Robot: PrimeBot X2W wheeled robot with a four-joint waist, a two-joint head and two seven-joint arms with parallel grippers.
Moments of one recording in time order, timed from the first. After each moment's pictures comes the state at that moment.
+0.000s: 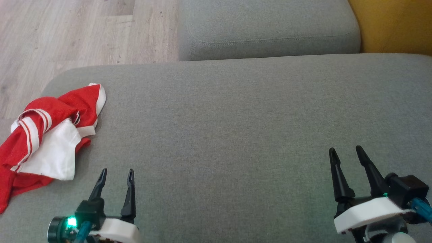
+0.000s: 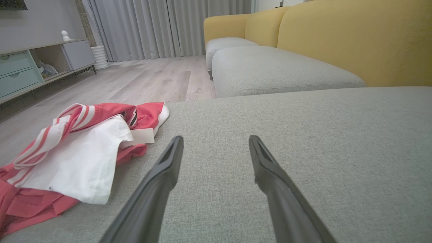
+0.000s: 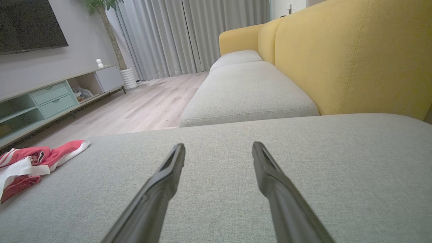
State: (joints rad) left arm -0.04 0.18 -0.23 0.38 -0.21 0.05 -0.23; right arm 0.14 -0.04 0.02 -0.06 0.19 0.13 0.02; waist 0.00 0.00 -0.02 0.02
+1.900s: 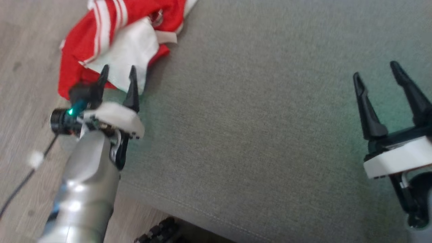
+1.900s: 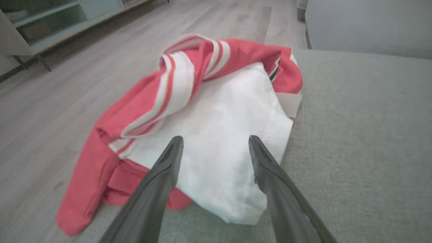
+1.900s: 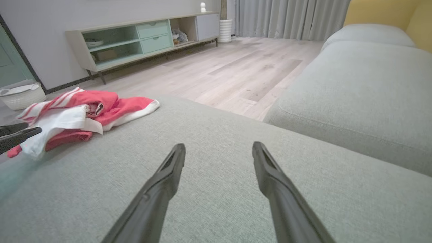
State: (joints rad) left arm -0.65 0.08 -0.15 0.80 -0.23 -0.07 -0.18; right arm -0.08 -0.21 0.03 -0.39 0.11 0.13 0.27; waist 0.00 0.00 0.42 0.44
